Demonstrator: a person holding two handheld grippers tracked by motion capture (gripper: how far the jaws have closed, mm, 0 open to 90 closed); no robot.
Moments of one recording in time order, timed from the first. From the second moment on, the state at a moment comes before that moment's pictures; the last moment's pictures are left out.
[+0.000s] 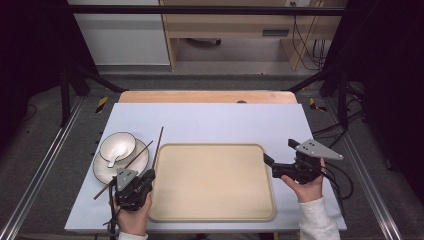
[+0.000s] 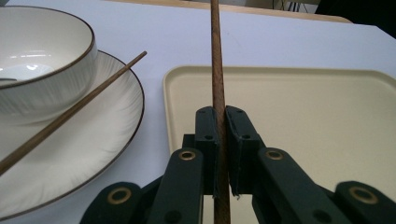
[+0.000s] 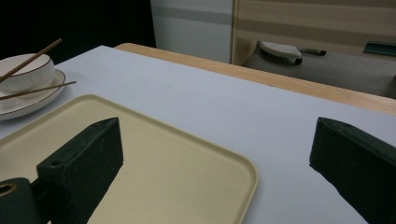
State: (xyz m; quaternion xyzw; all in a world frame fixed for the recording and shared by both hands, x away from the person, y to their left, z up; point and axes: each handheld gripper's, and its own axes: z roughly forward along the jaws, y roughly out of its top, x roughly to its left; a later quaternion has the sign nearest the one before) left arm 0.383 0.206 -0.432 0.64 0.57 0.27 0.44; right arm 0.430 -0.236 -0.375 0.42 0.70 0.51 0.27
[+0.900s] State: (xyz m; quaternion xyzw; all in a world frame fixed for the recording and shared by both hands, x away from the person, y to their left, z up) left arm 0.388 0.186 -0.475 0.65 0.60 0.26 0.40; right arm 0.434 -0.231 -0.380 0.42 0.71 0.50 0.27
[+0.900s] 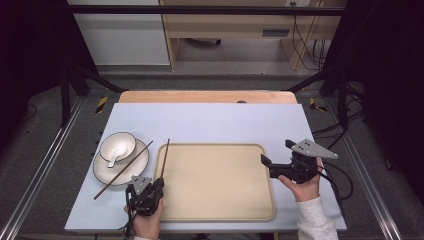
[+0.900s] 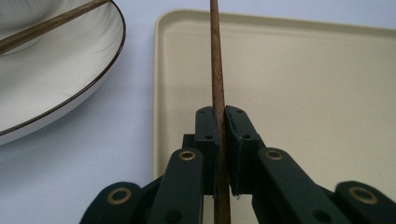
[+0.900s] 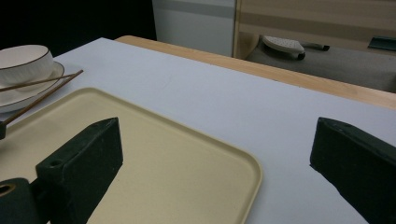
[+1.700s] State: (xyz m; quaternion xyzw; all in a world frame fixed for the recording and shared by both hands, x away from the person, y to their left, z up) left arm 0.400 0.181 -0.479 0.67 0.61 0.23 0.35; right arm 0.435 -0.229 -0.382 0.42 0.72 0.49 0.27
